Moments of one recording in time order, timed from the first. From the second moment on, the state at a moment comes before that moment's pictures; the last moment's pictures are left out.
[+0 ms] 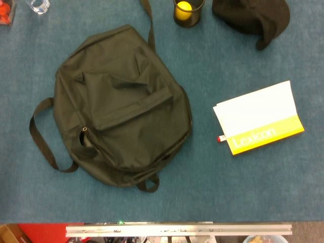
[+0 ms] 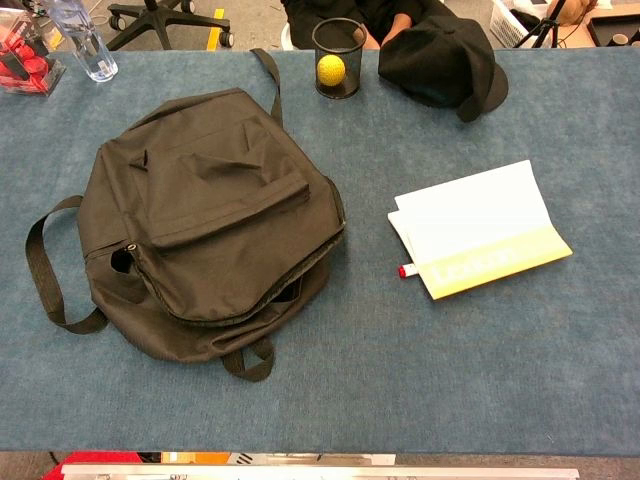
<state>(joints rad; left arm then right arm) -0.02 -1.02 0.01 -1.64 1.61 1.60 -0.11 0.08 -0.95 0.00 -1.58 -1.61 1.50 0.01</state>
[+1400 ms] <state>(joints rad) -0.01 -1.00 0.04 -1.63 1.64 1.59 -0.18 0.25 -1.37 -0.04 -1.31 -1.72 1.21 -0.38</state>
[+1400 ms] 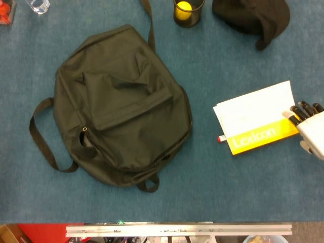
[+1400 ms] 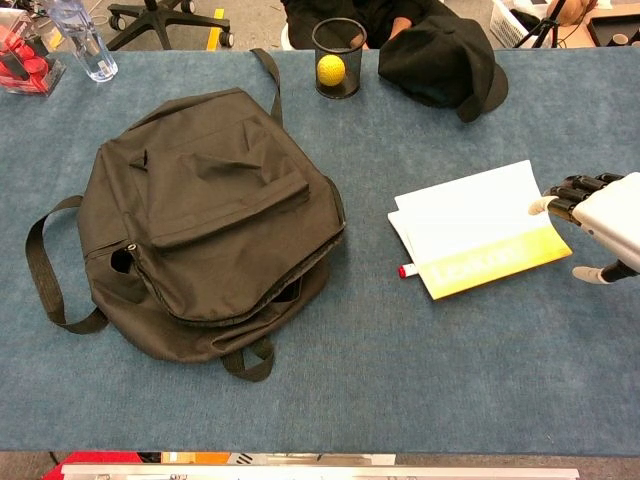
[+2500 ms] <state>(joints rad) -0.03 -0.96 0.06 -1.63 1.65 1.53 -0.28 0.30 -1.64 -0.07 -0.88 -1.76 1.32 -0.24</state>
